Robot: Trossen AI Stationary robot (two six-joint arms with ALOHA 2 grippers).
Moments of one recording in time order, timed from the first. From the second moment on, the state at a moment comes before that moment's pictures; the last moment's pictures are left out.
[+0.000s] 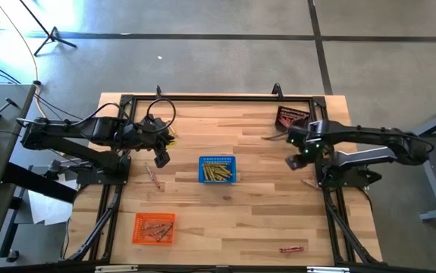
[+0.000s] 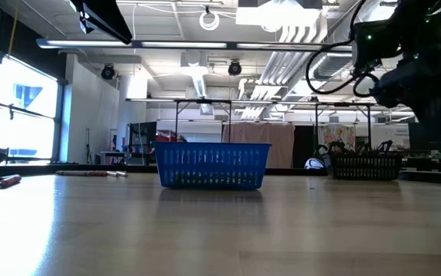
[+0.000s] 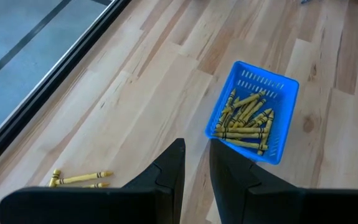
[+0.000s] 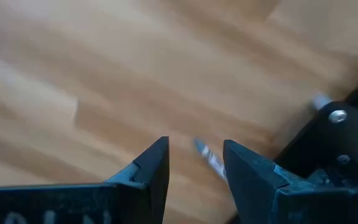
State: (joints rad) left arm -0.07 1.01 1.06 -0.87 -0.38 -0.35; right arm -0.31 1.04 0.67 -1.19 -0.20 0.79
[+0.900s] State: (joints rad) left arm -0.07 1.01 1.06 -0.87 -0.39 -0.35; right arm -0.21 1.65 0.67 -1.14 -0.29 0.32
